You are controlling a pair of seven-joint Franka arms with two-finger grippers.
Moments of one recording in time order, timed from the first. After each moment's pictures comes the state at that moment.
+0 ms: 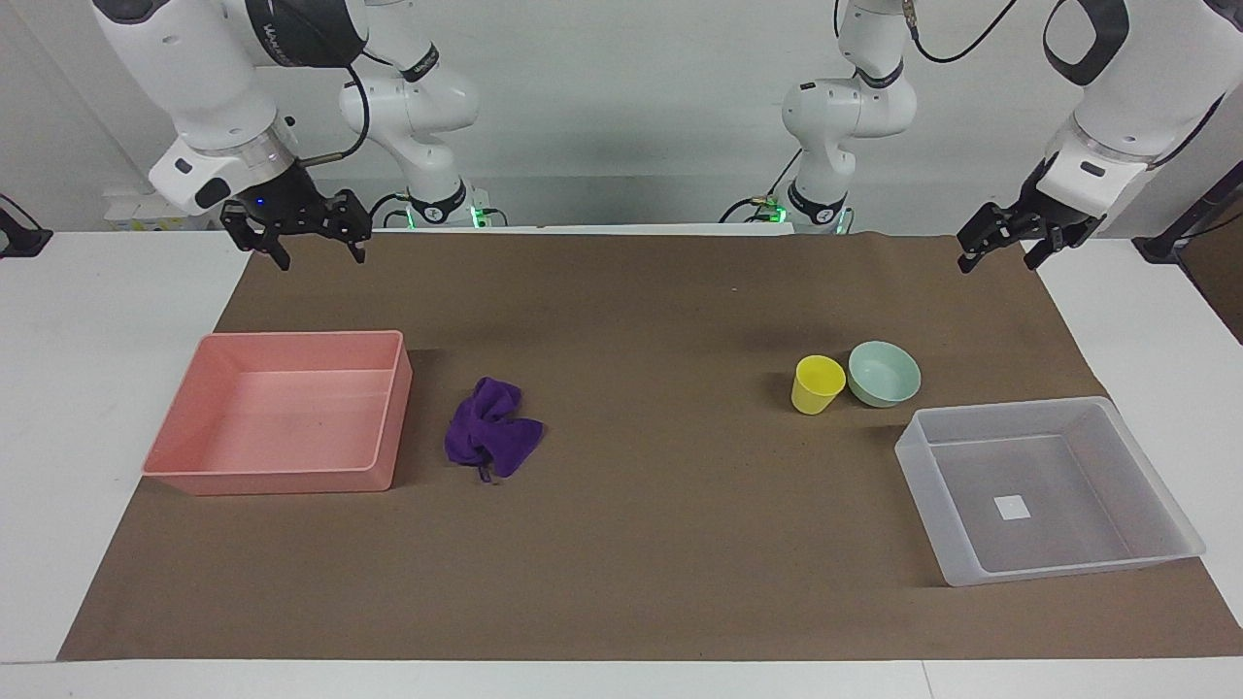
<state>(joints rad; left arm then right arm) -0.08 -0.09 0.03 -1.70 -0.02 1.57 -0.01 0.13 -0.10 -0.13 -1.73 0.01 1.55 -0.08</state>
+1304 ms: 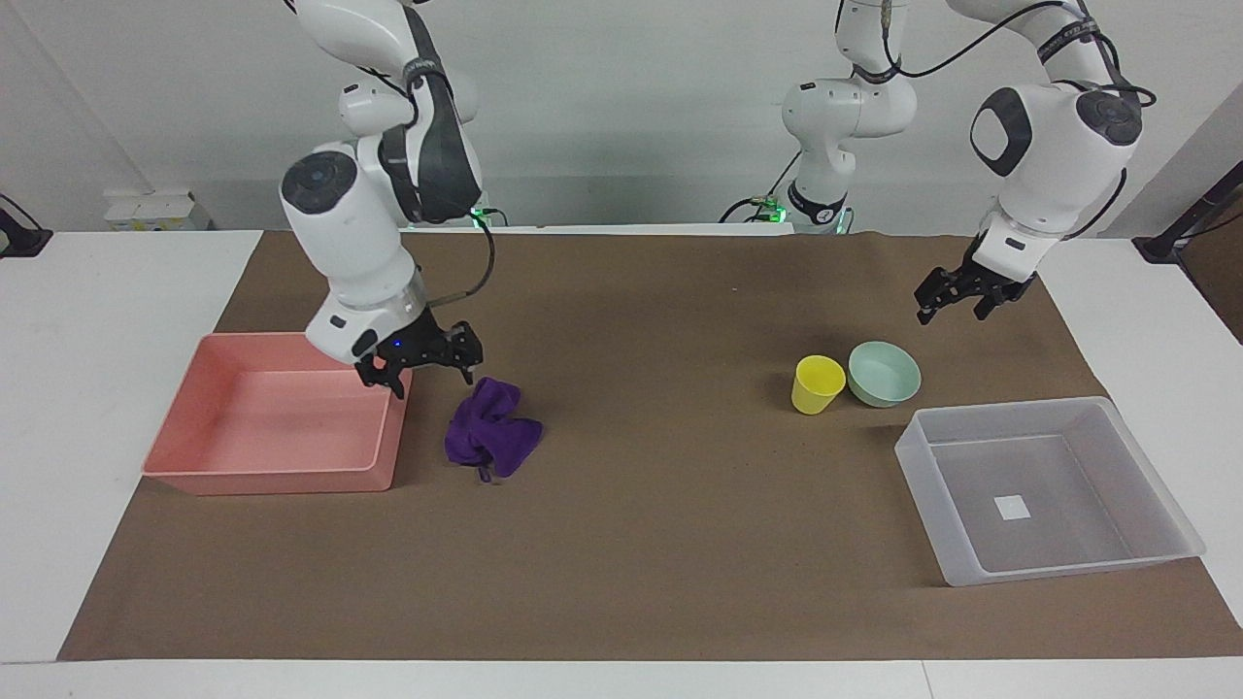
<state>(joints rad) -0.07 -0.19 0.05 -2.23 -0.02 2.04 -0.02 0.31 0.24 -0.12 -1.81 0.10 2.11 -0.04</state>
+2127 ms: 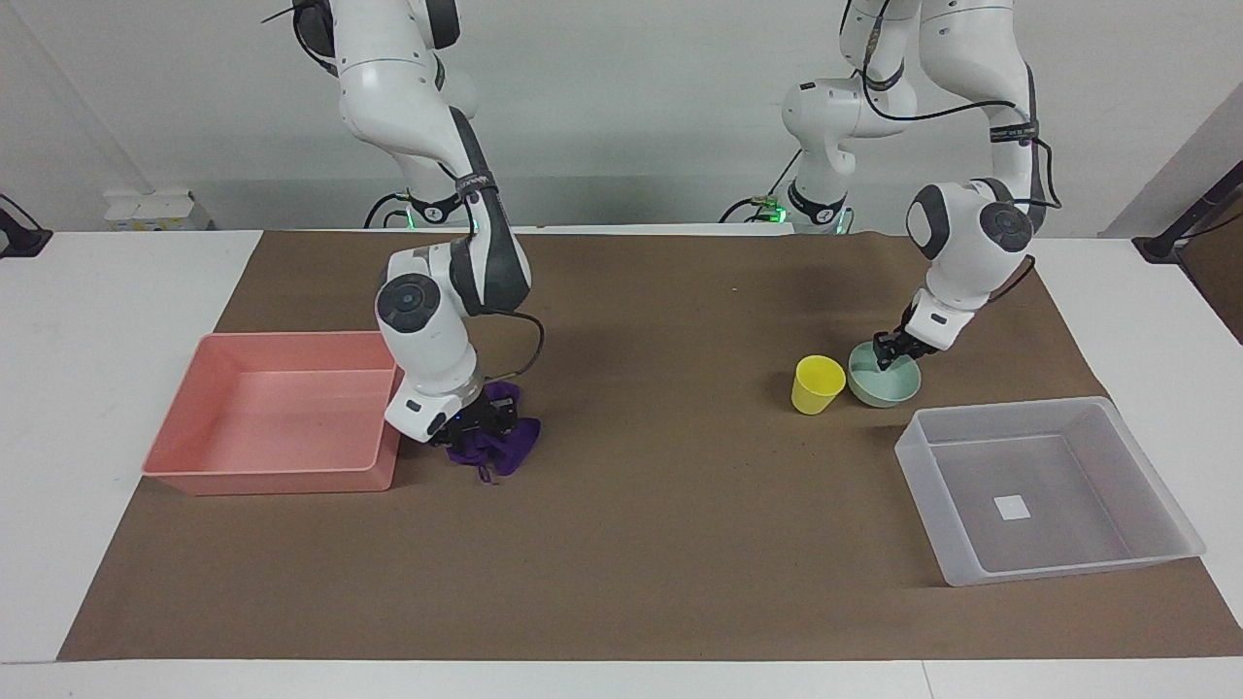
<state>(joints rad) -0.09 -0.03 0.04 -2.42 -0.02 2.36 -0.08 0.35 0.38 -0.12 -1.87 0.14 2.25 -0.03</state>
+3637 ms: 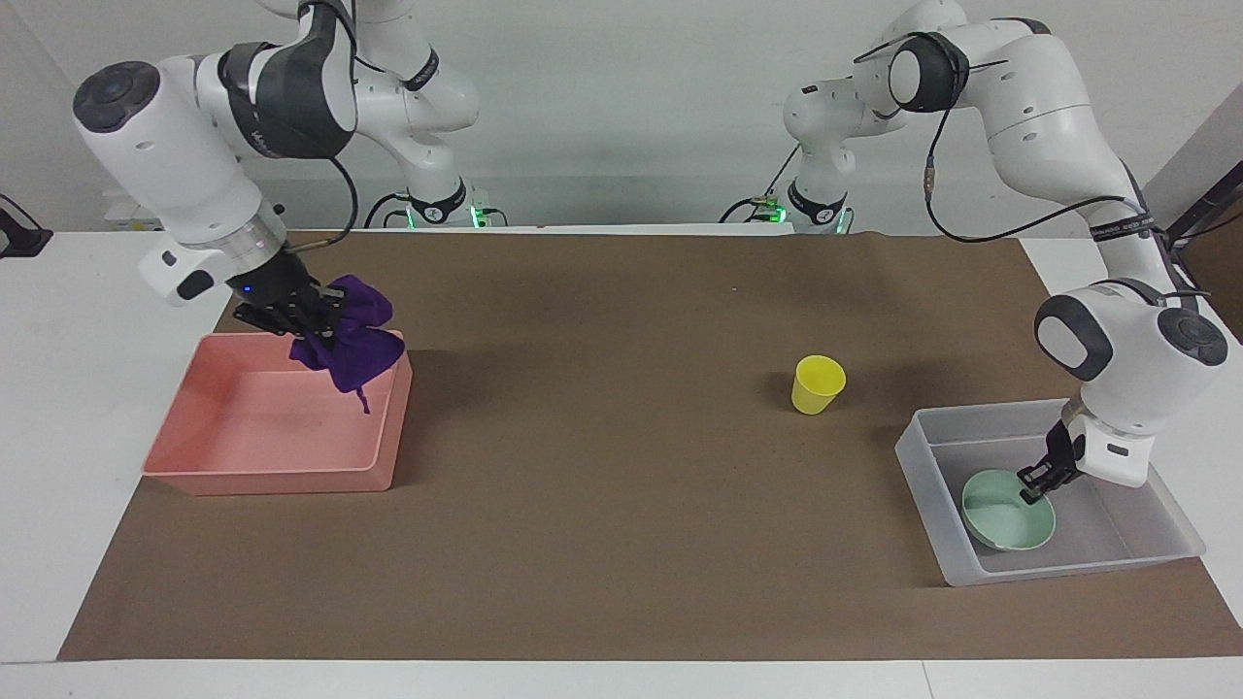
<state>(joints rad) 0.05 0.55 0.07 -1.58 -0.07 2.24 -0.07 0.03 0.08 -0.15 -1.71 0.08 1.74 -0.15</state>
